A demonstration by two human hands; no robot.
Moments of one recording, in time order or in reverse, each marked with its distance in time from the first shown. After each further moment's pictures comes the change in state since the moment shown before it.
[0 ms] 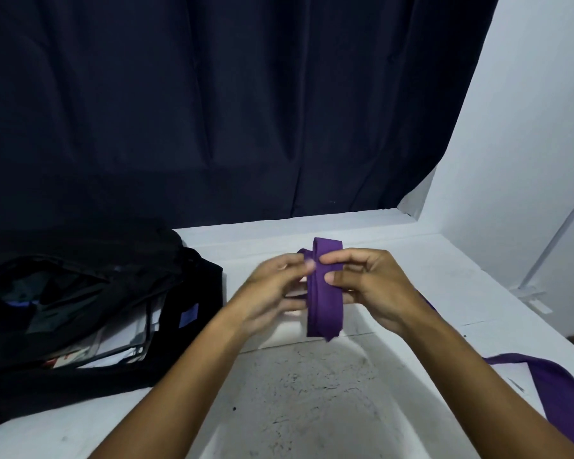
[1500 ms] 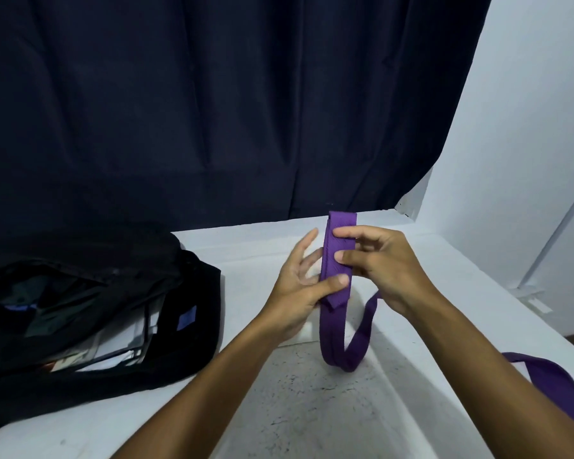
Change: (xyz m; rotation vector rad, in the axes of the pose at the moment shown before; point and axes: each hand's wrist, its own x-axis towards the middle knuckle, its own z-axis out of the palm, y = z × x) left_hand 0.008 -0.018 0.037 -0.056 -0.002 0.211; right_hand 0.008 -0.020 -0.010 -0.078 0.167 -0.123
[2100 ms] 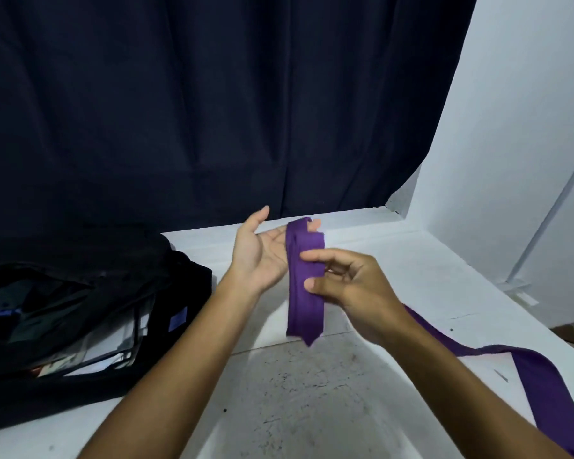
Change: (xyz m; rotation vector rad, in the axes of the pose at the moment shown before) left_hand 0.036 0.050 -0.021 -0.625 0.076 -0.309; right_hand -0.034 0.014 0.017 0.115 -0.165 -0.015
